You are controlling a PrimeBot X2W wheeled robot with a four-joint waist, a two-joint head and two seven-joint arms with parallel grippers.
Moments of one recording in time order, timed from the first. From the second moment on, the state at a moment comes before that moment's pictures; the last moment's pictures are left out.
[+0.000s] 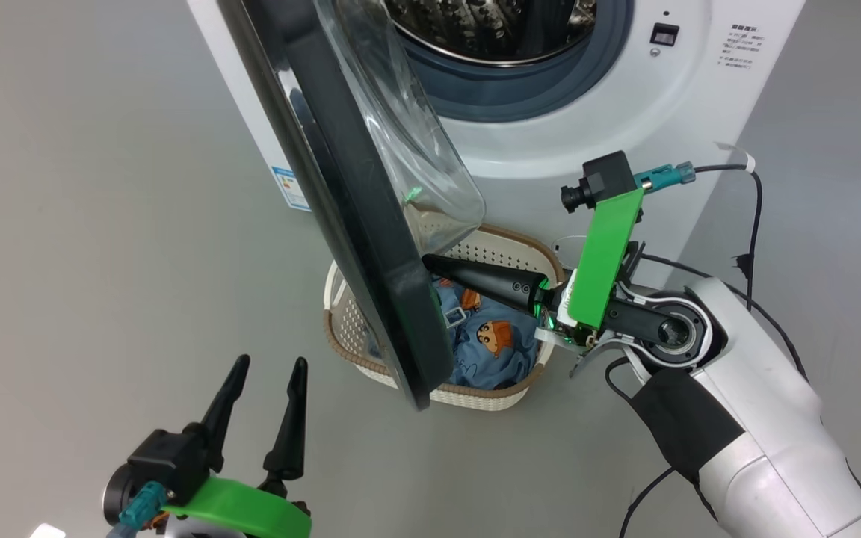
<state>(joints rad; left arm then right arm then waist) -0.12 0.03 -0.21 0.17 -0.30 -0.13 -0.26 -0.74 -0.12 0.49 0.49 1.58 0.13 0.71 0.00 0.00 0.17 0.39</state>
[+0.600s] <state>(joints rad) -0.10 0.03 -0.18 0.18 -0.27 -0.13 -0.26 -0.66 -0.15 0.48 0.46 1.56 0.13 0.62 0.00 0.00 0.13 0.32</state>
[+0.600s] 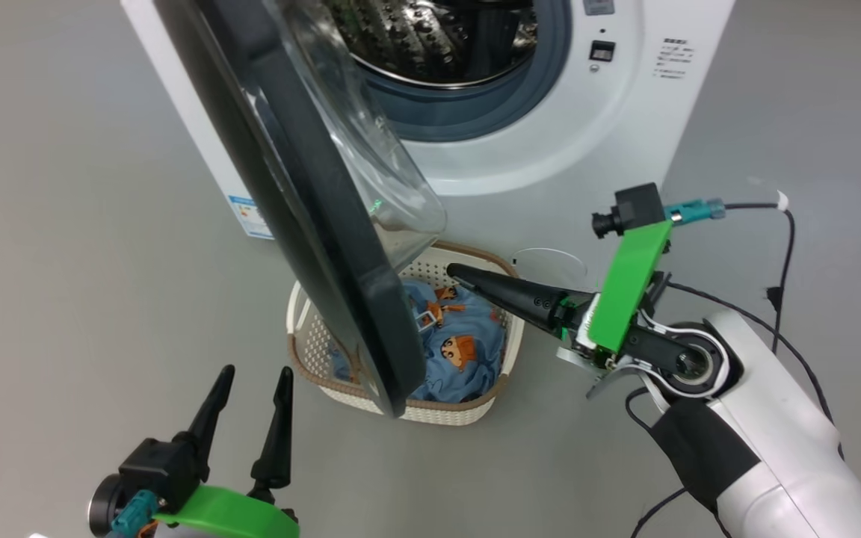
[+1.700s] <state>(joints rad) -0.03 0.04 -0.04 0.17 -0.21 -0.13 -0.26 -0.40 -0.33 0.39 0.39 1.53 0.13 0.41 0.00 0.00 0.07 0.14</state>
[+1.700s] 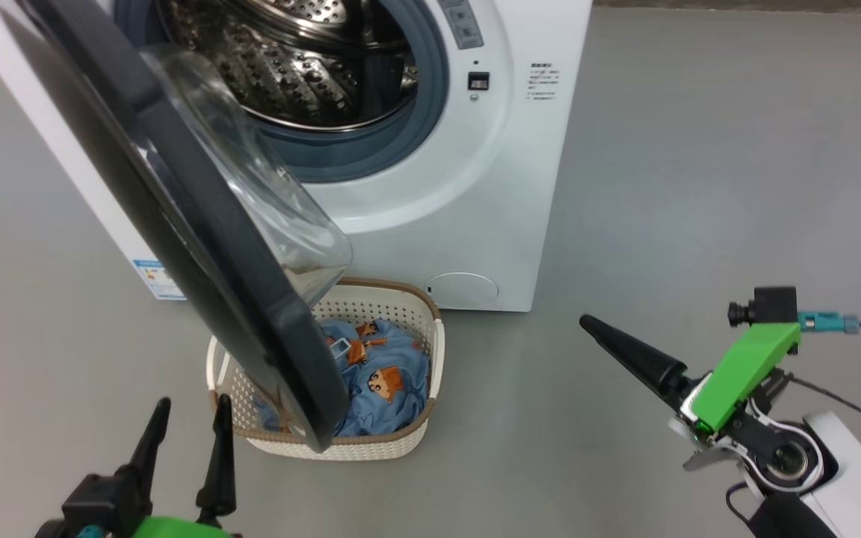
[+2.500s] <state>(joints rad) 0.04 0.04 0.03 0.16 -0.21 -0.13 -0.26 -0.25 -0.45 0.55 0.38 1.36 0.13 -0.07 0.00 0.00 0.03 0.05</state>
